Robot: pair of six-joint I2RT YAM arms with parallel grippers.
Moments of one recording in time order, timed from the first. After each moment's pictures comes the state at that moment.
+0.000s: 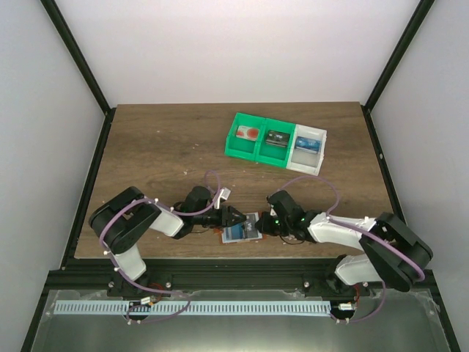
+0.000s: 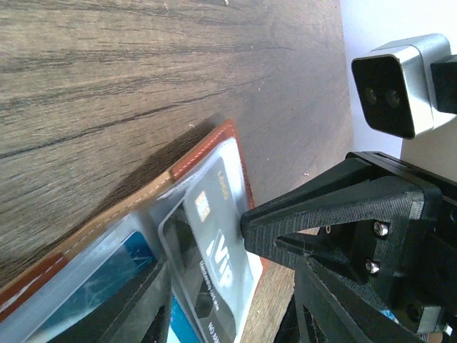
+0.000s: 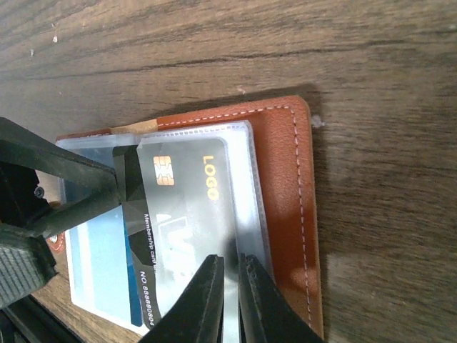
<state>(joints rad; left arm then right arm) -0.72 1.73 0.45 0.72 0.63 -0.93 0.76 1.32 0.44 -0.03 -0.22 0.87</state>
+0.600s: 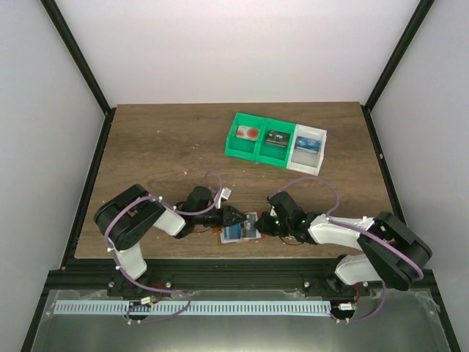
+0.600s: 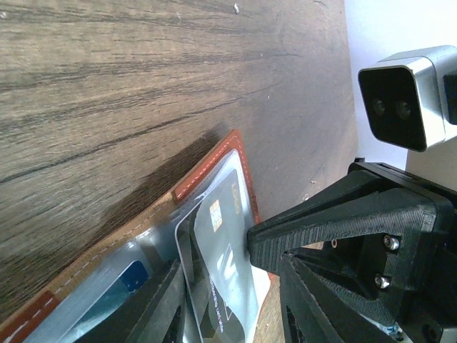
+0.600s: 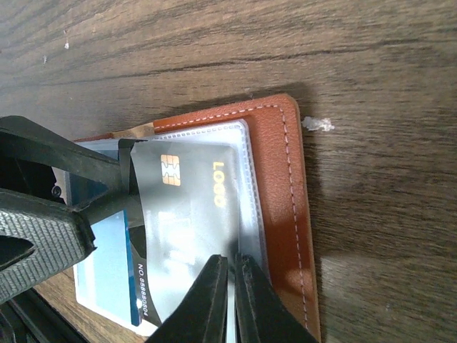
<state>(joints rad) -0.72 1.78 0.46 0.77 0.62 -0.93 0.76 1.34 0.41 0.05 -0.24 0.90</state>
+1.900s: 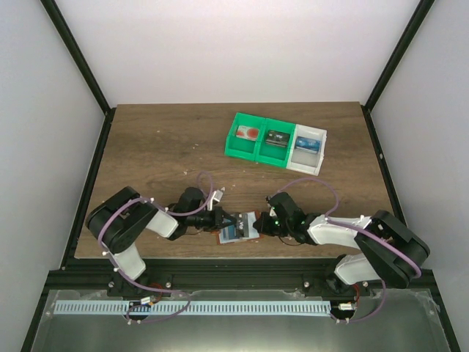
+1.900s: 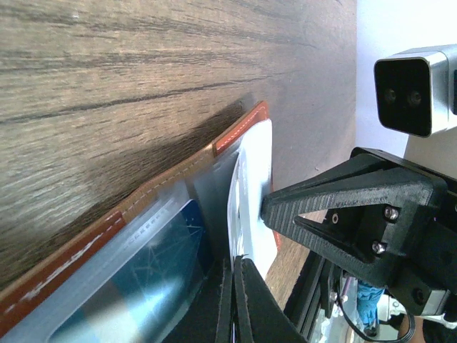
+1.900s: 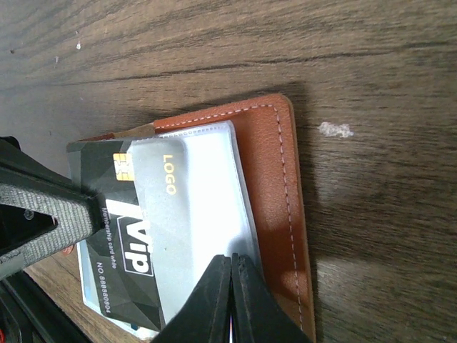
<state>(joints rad) -0.66 1.73 0.40 0.73 0.69 -0.97 0.76 1.36 0.39 0.12 -0.25 0.90</state>
